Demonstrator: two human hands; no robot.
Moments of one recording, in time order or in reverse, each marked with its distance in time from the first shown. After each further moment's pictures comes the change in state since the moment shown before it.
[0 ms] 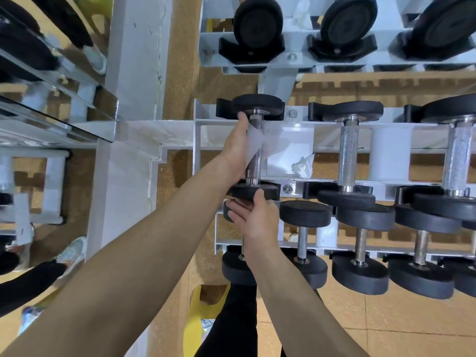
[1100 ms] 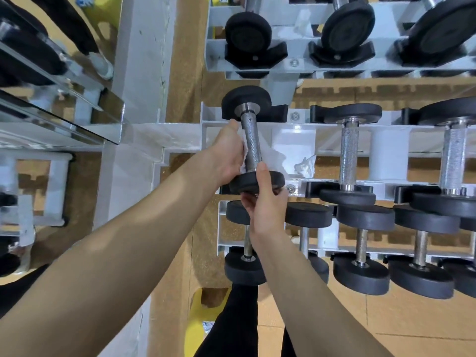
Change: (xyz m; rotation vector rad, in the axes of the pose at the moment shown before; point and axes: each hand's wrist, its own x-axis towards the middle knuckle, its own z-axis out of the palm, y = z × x) left_hand -0.033 0.016 -0.022 -0.148 -0.076 -0.141; right_hand 0.003 -0.010 0.008 0.120 0.004 -0.123
